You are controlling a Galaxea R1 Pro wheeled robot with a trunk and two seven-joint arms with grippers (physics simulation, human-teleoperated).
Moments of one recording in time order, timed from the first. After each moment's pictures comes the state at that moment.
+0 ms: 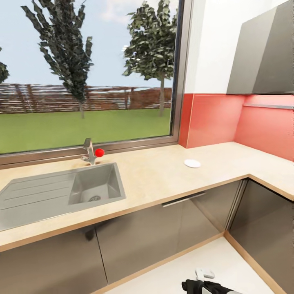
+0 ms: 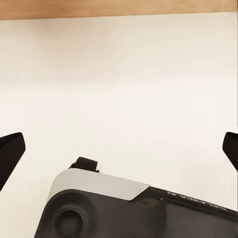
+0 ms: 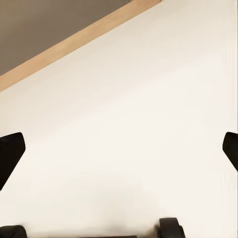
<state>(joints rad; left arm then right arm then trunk) 0.01 -0.09 0.04 -0.30 0.19 -0.30 0.12 -0.60 0.03 0.19 0.08 -0.35 0.03 0.05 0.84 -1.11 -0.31</state>
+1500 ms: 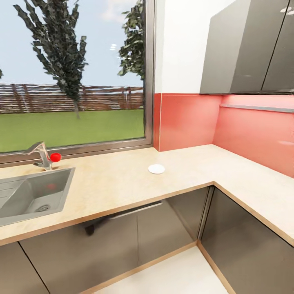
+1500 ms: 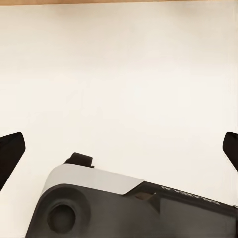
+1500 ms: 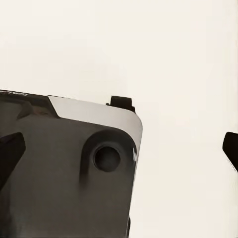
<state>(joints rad) 0.01 -0.11 0.03 -0.29 0.19 -0.30 0.12 -0.21 -0.03 0.19 0.07 -0.07 -0.10 0.06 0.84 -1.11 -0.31</state>
